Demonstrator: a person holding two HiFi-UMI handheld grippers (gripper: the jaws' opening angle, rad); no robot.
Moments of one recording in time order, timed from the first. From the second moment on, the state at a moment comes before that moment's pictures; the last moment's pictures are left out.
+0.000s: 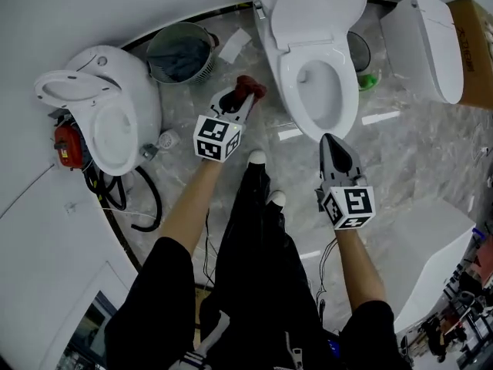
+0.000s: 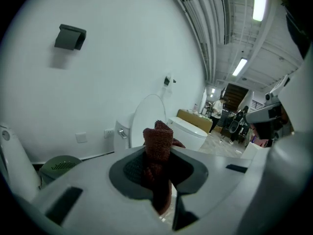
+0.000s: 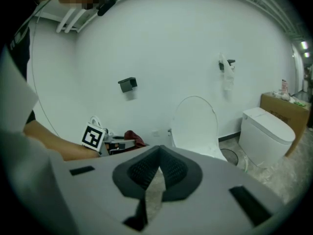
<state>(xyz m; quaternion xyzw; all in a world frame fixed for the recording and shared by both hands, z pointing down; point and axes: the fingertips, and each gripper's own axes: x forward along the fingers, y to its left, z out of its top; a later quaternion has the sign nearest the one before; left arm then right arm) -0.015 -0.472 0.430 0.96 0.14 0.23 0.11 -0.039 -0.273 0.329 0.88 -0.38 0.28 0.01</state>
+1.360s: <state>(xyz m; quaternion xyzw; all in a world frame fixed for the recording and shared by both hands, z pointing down) 0.124 -0.503 0.789 0.93 0.02 0.26 0.25 -0.038 -0.257 0.574 0.87 -0.33 0.36 -0.01</state>
